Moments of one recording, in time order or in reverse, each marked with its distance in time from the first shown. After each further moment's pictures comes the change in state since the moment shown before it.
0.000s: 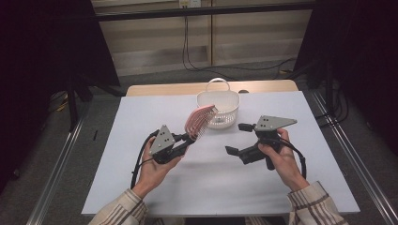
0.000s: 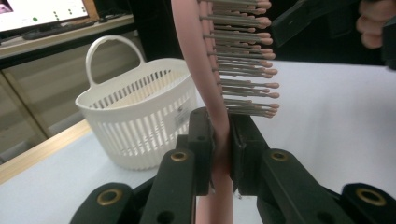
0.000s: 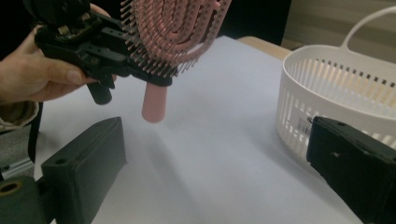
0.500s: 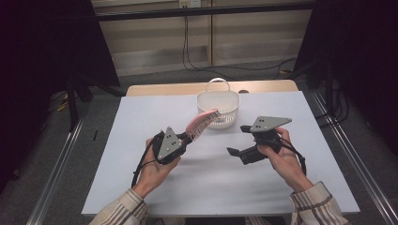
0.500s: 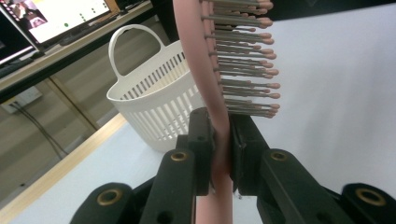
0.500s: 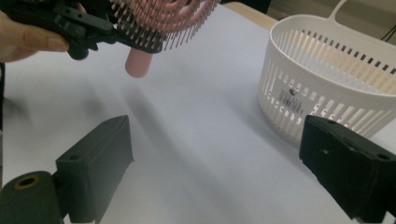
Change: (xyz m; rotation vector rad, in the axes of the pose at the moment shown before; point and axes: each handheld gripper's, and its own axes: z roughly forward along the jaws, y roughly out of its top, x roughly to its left) left arm -0.002 0.000 0.003 0.115 0.111 0.152; right arm 0.003 0.004 -0.001 0.153 -0.082 -0.051
